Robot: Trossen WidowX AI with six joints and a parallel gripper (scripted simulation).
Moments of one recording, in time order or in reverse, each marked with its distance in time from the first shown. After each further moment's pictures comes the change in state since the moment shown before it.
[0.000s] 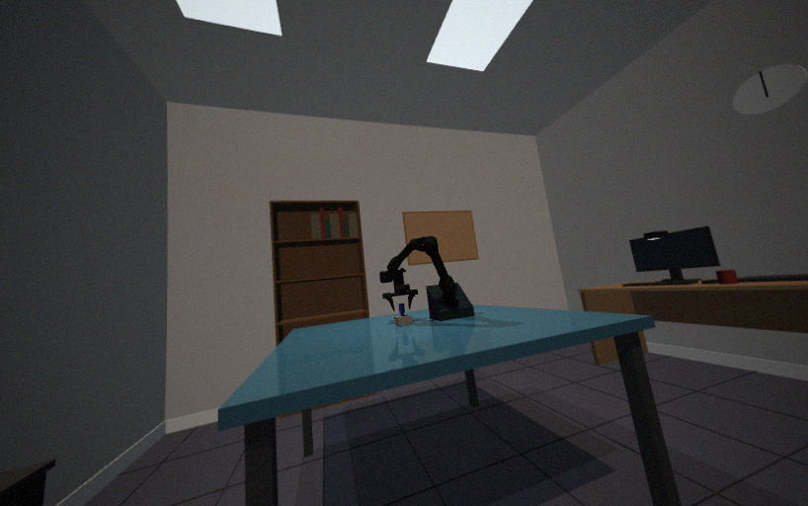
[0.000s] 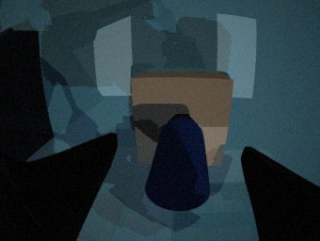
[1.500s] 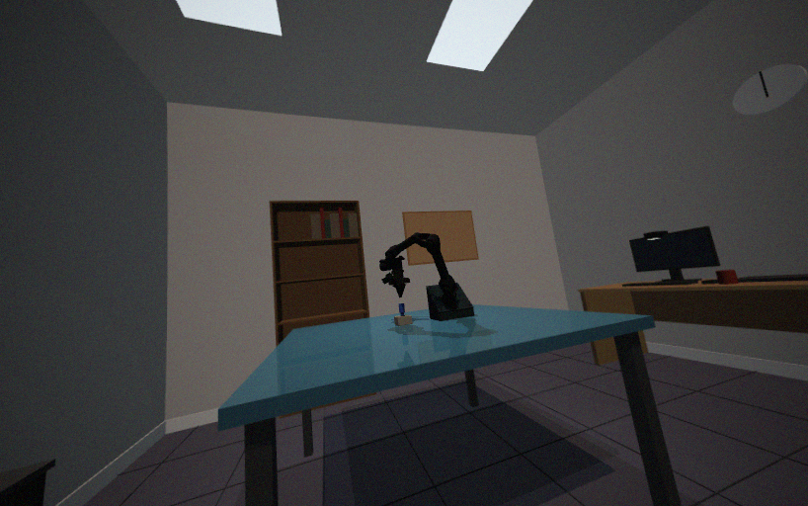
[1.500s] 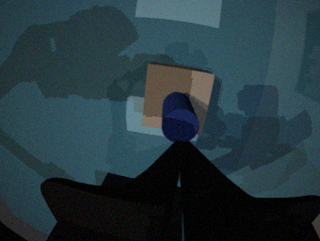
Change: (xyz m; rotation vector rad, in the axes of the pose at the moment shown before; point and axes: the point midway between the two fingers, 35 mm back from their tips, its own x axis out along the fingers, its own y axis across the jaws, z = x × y) arm -0.067 0.001 -0.005 1.423 -0.002 -0.007
